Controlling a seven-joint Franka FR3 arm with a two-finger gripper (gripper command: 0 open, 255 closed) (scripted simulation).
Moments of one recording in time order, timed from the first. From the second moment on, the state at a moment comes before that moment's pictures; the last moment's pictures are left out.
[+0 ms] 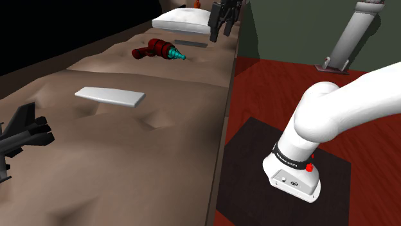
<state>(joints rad) 0.02 -0.75 0.06 -2.28 0.03 1.70 -0.02</state>
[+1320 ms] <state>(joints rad) 0.13 -0.15 0.32 -1.87 0.02 1.77 0.14</state>
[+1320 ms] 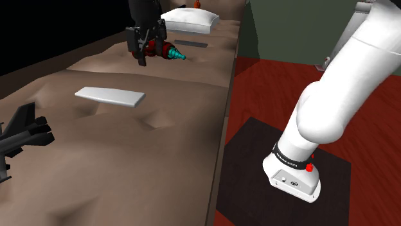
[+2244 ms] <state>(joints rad) 0.27 0.32 0.43 -1.43 -0.14 1.69 0.26</state>
